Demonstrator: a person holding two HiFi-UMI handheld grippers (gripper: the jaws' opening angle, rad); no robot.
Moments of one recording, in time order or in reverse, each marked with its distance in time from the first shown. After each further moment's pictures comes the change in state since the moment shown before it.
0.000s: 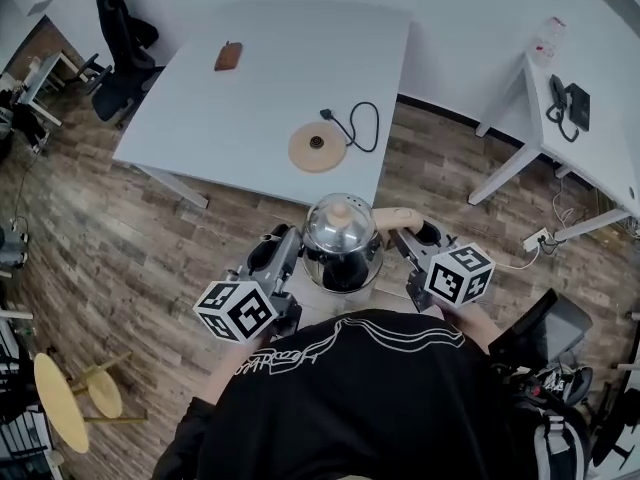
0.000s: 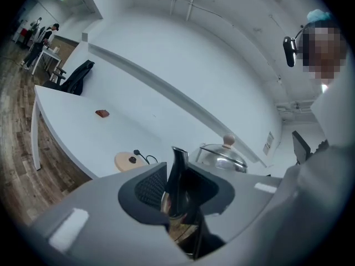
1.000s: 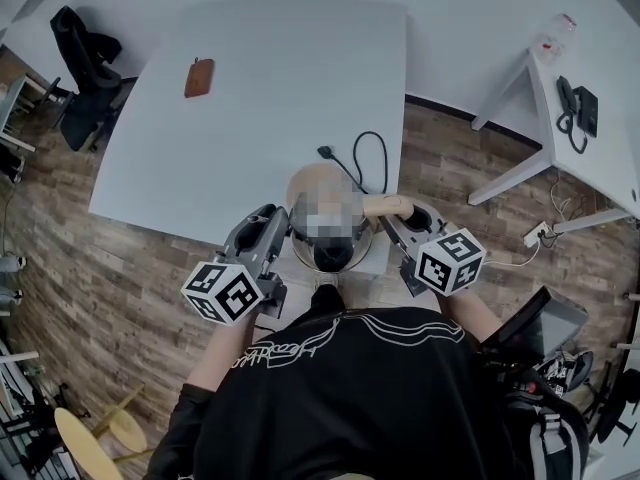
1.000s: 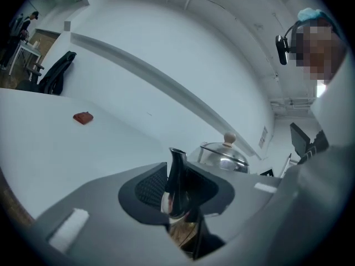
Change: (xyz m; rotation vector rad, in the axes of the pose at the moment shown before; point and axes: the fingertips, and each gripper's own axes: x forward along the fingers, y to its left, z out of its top) left arm 0.154 0.113 0.085 0.078 0.057 -0.114; right arm 0.151 -0.084 0.055 -0.064 0.012 -0.072
